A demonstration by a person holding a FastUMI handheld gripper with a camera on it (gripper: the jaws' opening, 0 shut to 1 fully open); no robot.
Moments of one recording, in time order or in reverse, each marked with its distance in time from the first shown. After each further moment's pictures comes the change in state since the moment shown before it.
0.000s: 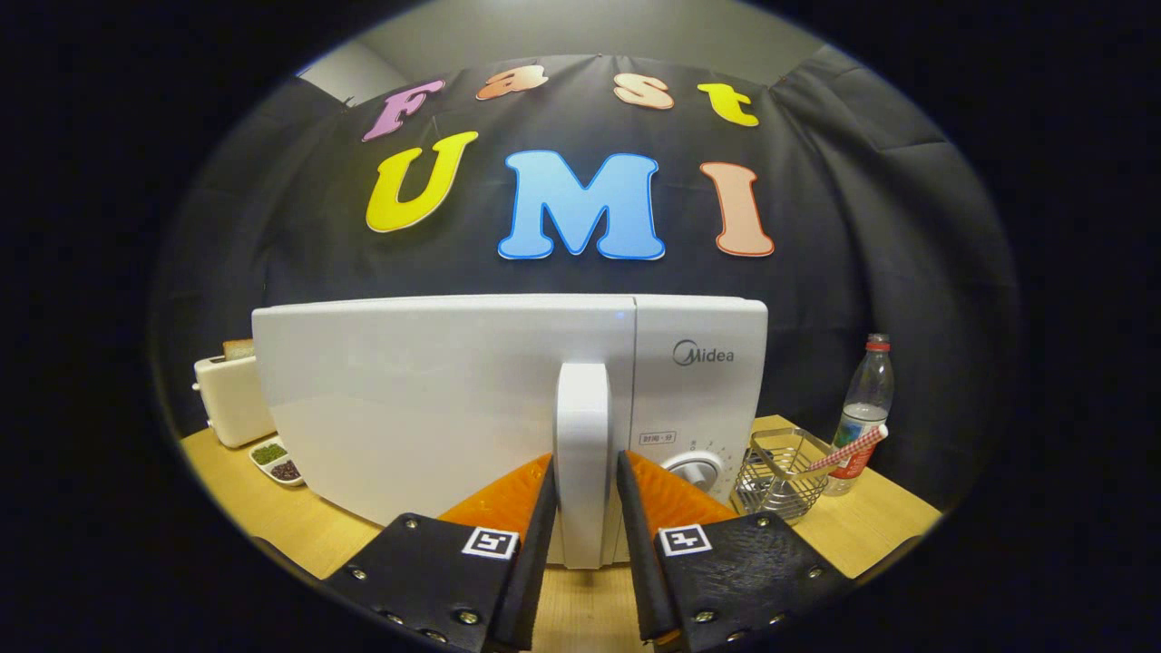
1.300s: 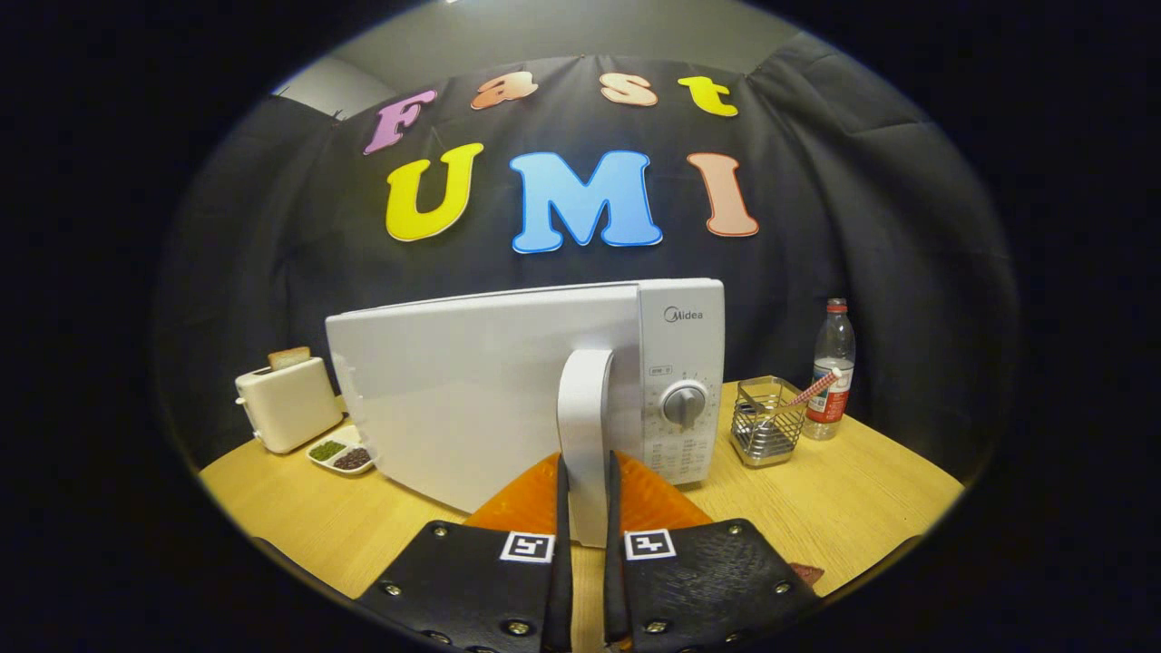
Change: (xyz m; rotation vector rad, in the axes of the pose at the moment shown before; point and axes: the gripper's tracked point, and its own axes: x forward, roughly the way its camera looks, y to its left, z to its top) arm -0.116 0.030 -0.018 0.057 0.051 0.014
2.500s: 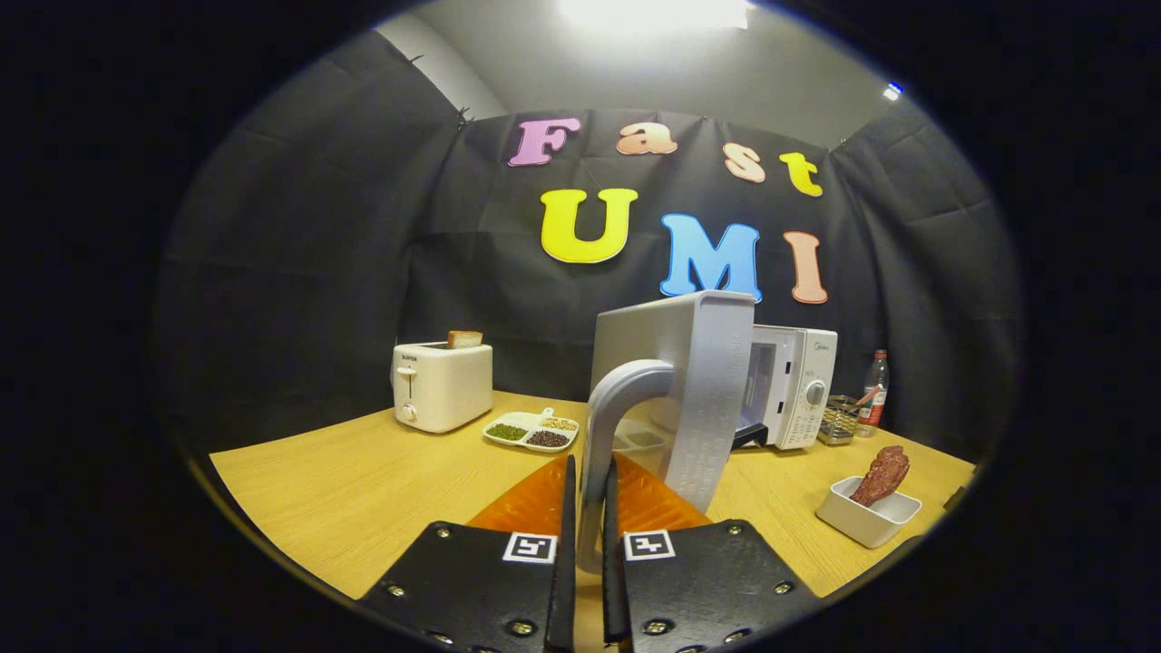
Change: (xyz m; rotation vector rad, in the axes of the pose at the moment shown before) arm -0.153 0.273 -0.049 -0.190 -0.156 0.055
